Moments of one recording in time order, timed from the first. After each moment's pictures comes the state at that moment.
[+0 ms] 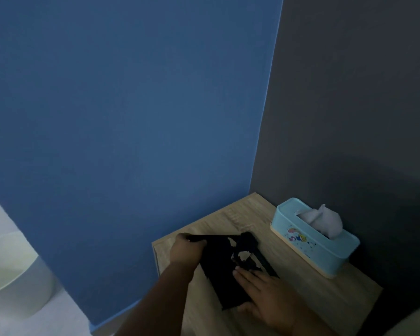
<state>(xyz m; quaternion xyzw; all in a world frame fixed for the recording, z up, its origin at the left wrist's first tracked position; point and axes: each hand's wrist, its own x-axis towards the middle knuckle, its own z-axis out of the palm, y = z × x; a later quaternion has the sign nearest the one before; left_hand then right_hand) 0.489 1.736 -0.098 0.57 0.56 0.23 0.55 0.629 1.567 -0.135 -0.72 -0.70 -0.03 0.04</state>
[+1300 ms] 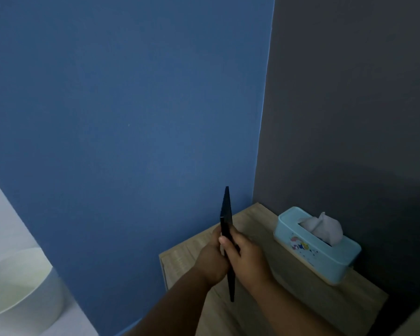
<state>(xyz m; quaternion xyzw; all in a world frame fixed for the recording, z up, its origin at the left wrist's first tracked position) 0.497 1.701 -0.057 0.74 0.35 0.18 0.55 0.579 1.629 -0.052 -0.75 -0.46 0.16 0.45</state>
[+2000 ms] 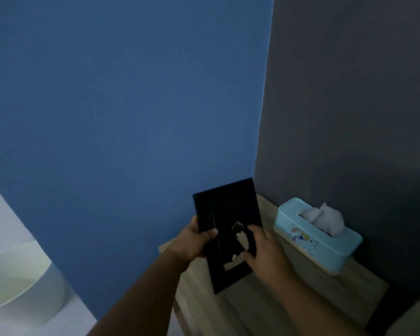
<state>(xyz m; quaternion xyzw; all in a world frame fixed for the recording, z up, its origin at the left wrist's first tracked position) 0.472 1.732 -0.035 0.65 0.36 0.19 0.64 0.620 1.609 -0.076 -0.83 -0.47 0.08 0.29</state>
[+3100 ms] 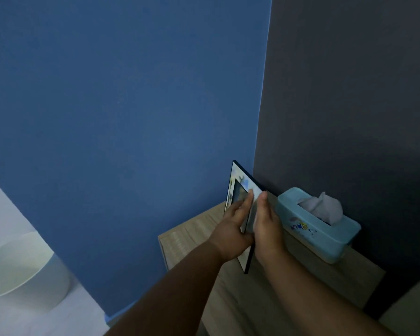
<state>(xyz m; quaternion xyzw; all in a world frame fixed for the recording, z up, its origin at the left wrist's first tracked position) 0.526 1.688 -0.043 0.86 0.22 0.17 0.42 0.599 1.627 -0.030 -0.61 -0.21 0.26 0.72</state>
